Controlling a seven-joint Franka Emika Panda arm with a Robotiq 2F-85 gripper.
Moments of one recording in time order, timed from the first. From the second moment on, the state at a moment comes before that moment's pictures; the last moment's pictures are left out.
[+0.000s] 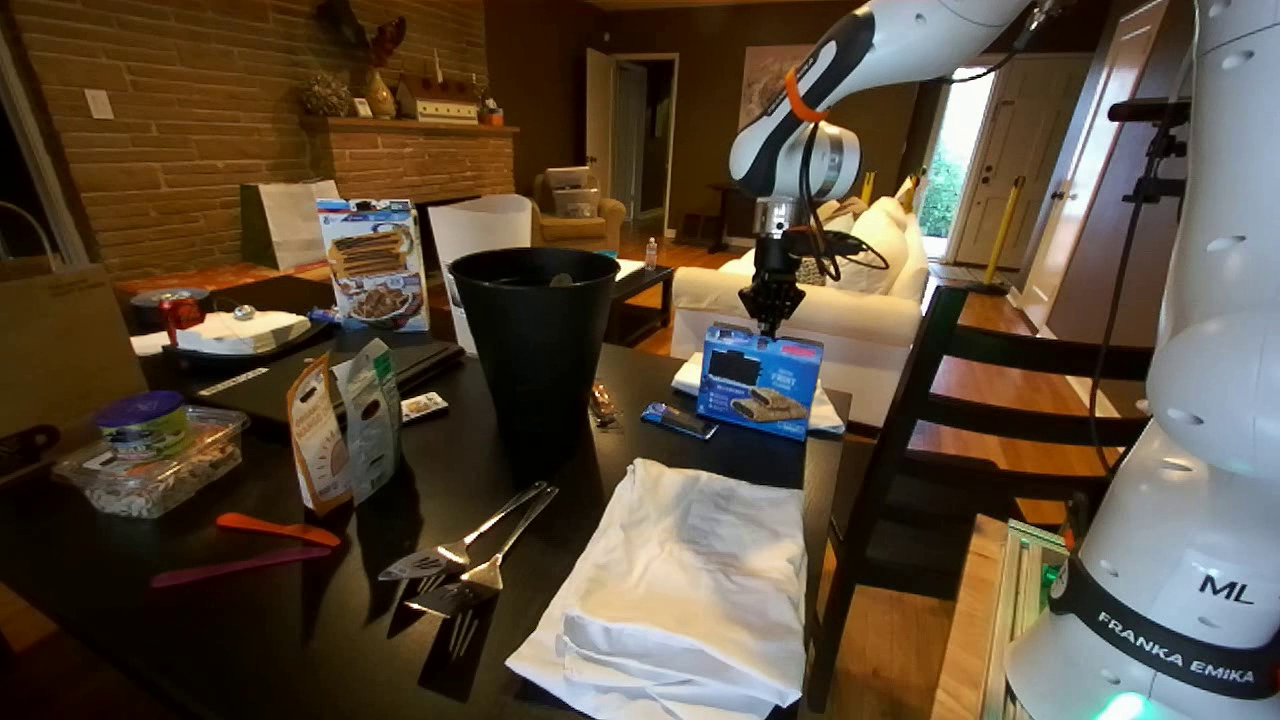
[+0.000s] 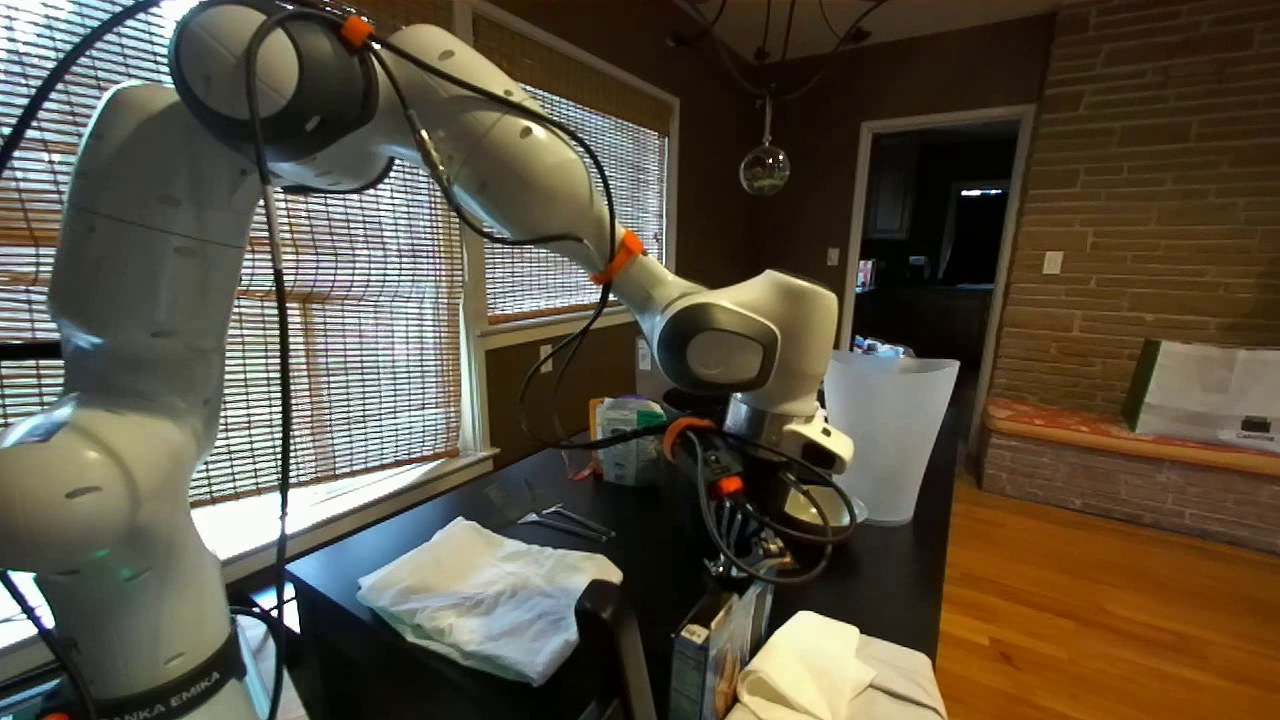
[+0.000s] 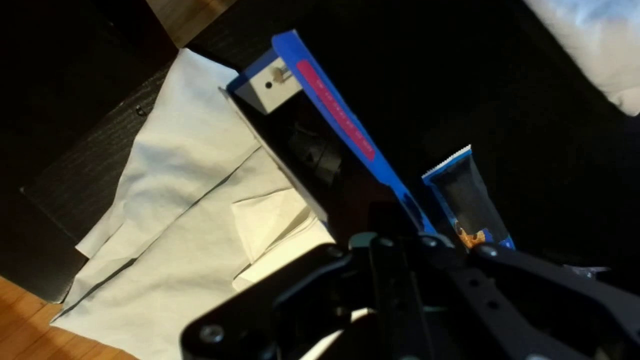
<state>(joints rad) -0.35 0.29 -0.27 -2.00 0.15 2.16 -0.24</state>
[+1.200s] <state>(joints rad) -0.34 0.23 -0.26 -1.98 0.15 2.21 -0.24</state>
